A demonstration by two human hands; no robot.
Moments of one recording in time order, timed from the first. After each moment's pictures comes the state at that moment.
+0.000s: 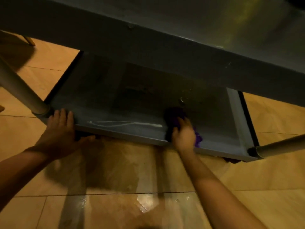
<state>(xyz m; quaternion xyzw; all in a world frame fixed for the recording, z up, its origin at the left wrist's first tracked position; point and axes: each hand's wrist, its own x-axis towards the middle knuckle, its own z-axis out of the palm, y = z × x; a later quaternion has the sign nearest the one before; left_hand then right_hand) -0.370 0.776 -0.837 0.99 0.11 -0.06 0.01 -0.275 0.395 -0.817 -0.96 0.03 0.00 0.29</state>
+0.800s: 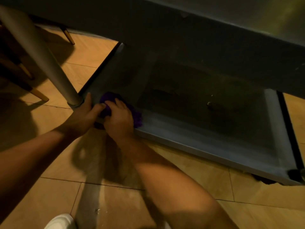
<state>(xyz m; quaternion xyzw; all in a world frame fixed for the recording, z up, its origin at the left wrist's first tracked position) -0.365 0.818 -0.802 0.84 0.27 -0.03 0.47 -0.326 0.685 -0.815 -0.88 -0.22 0.10 0.40</state>
